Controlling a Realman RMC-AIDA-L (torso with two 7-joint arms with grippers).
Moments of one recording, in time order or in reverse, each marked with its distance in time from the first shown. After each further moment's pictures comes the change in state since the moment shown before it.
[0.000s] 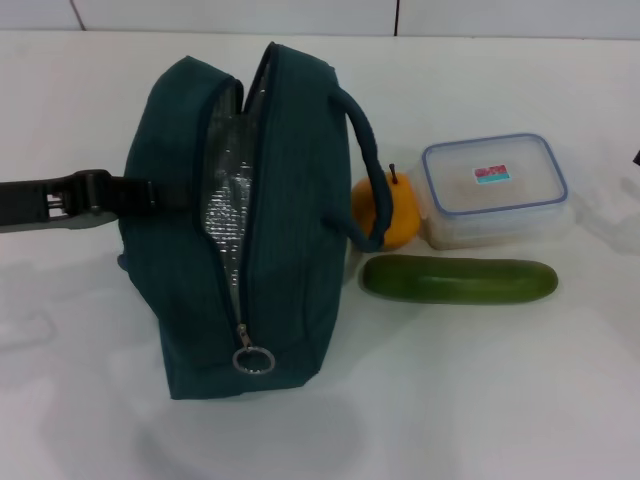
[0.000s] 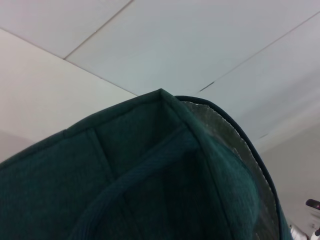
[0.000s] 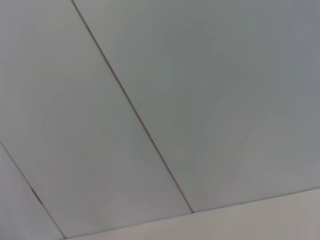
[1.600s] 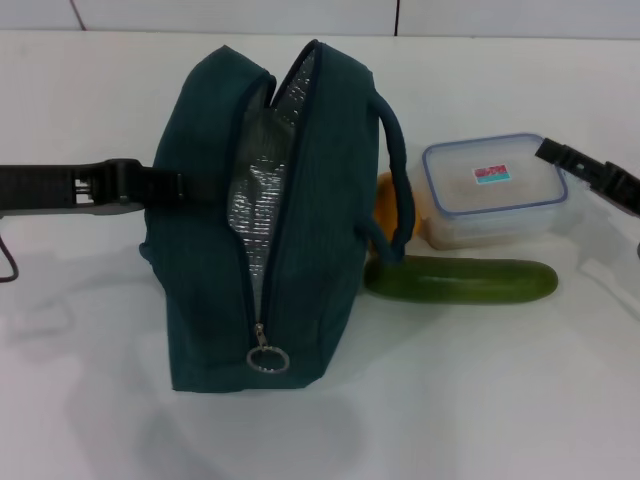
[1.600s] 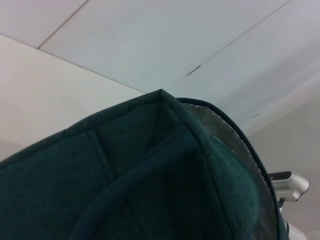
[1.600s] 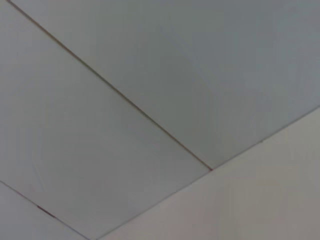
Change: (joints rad) left arm -0.029 -0.001 0.070 0.045 -0.015 -0.002 -0.042; right arm 0.166 0.032 -0.019 0.208 -0.009 0.169 0.236
